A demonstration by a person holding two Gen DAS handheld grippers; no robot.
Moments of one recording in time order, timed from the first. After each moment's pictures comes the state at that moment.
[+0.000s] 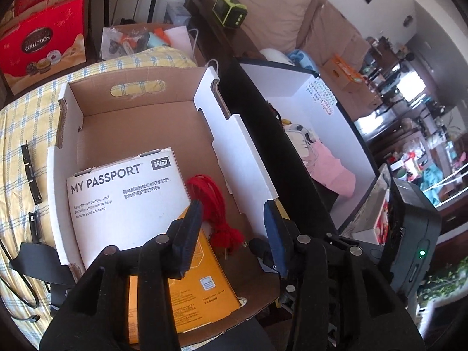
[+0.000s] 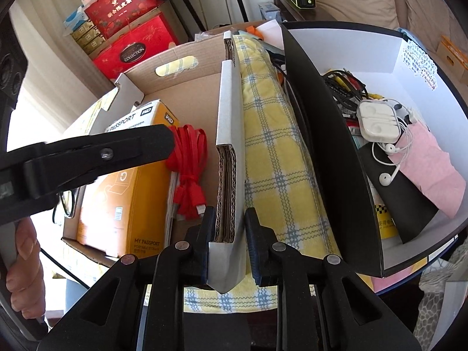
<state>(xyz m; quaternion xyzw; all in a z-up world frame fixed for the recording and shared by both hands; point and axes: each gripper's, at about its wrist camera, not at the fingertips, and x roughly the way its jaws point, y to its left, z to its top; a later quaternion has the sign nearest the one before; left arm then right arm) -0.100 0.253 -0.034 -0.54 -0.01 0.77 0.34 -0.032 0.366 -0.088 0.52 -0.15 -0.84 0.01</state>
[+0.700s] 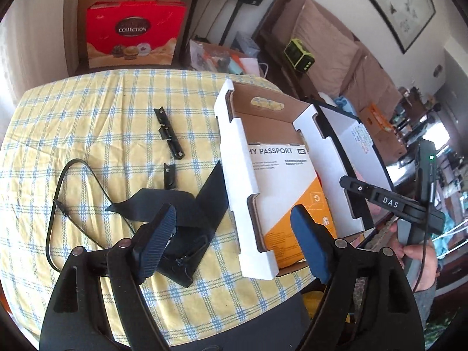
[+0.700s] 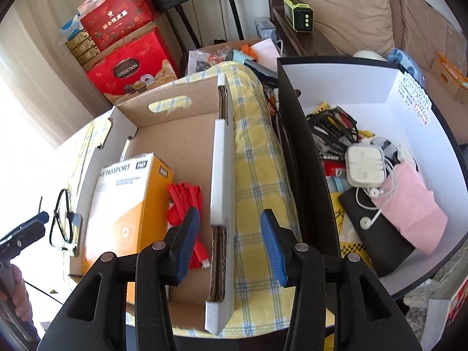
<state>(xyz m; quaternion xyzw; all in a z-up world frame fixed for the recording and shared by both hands) -0.093 0.085 -0.031 -0.51 -0.09 0.82 0.24 -0.069 0.377 -0.055 0.50 -0.13 -0.86 -0.02</state>
